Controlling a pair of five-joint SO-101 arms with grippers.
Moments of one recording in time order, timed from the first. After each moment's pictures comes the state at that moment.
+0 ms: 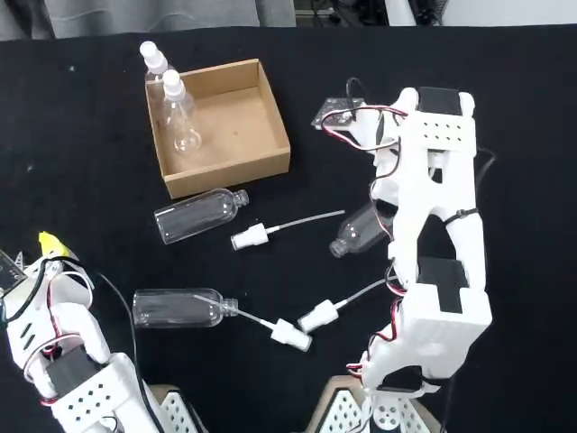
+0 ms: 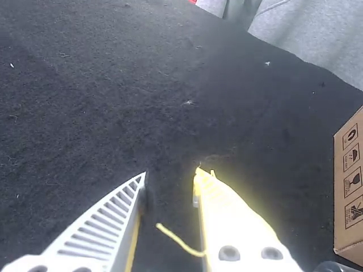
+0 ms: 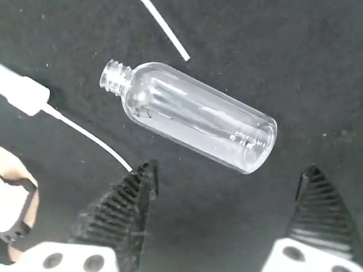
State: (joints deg) left arm -41.2 -104.0 93.6 39.8 9.1; right arm 5.4 15.3 -13.5 99.2 70.6
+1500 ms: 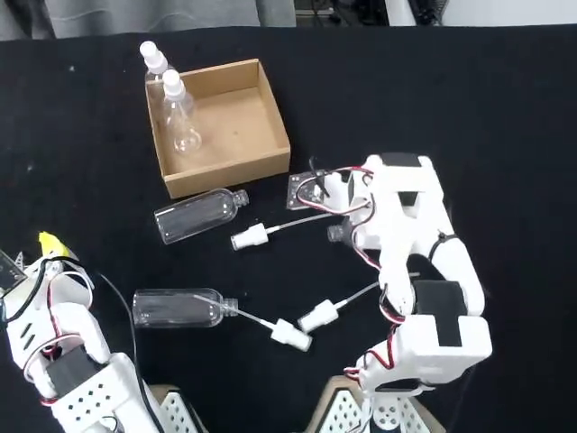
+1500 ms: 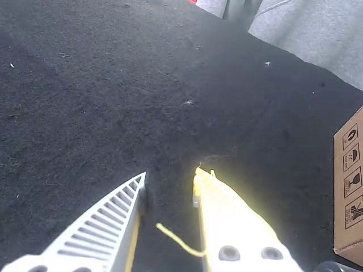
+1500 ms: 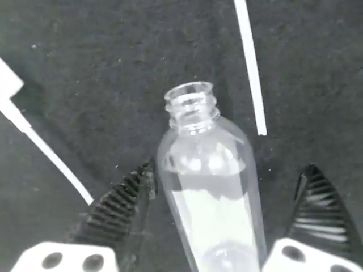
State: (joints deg) left arm -41.2 -104.0 93.6 39.8 9.1; right arm 1.1 6.2 25.5 66.9 87.3
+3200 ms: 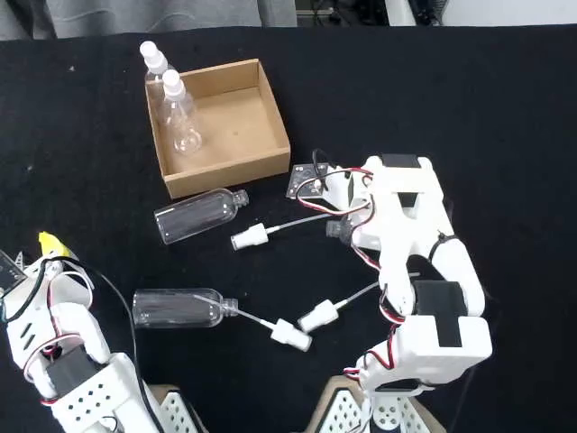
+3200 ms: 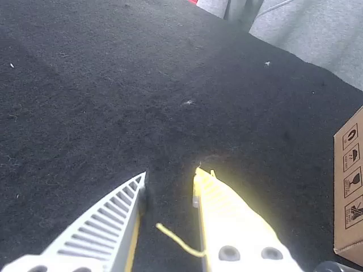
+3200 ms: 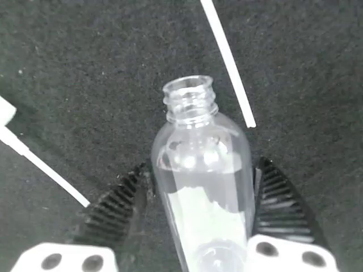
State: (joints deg) left arm -41.2 -104.0 93.6 39.8 9.1; right arm 1.1 6.2 25.6 66.5 79.2
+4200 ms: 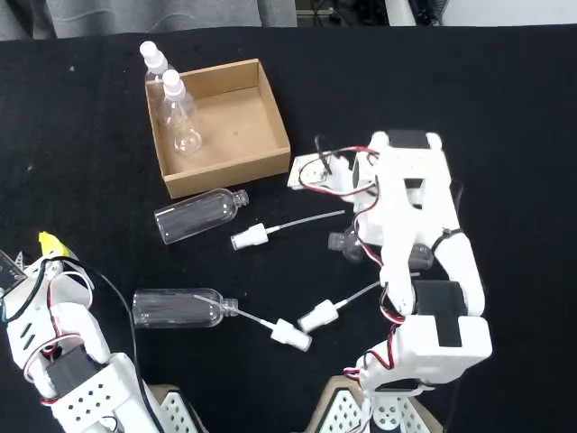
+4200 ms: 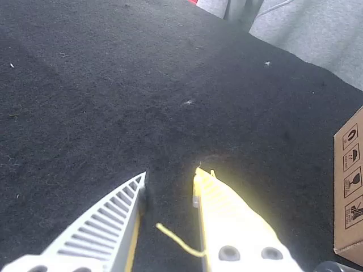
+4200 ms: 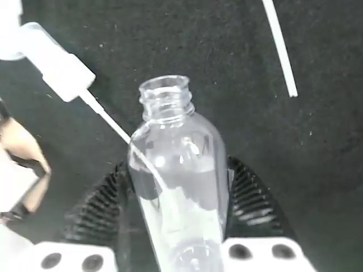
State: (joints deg) left arm -41.2 -104.0 93.6 39.8 9.1; right arm 1.1 5.9 12.0 90.3 76.3
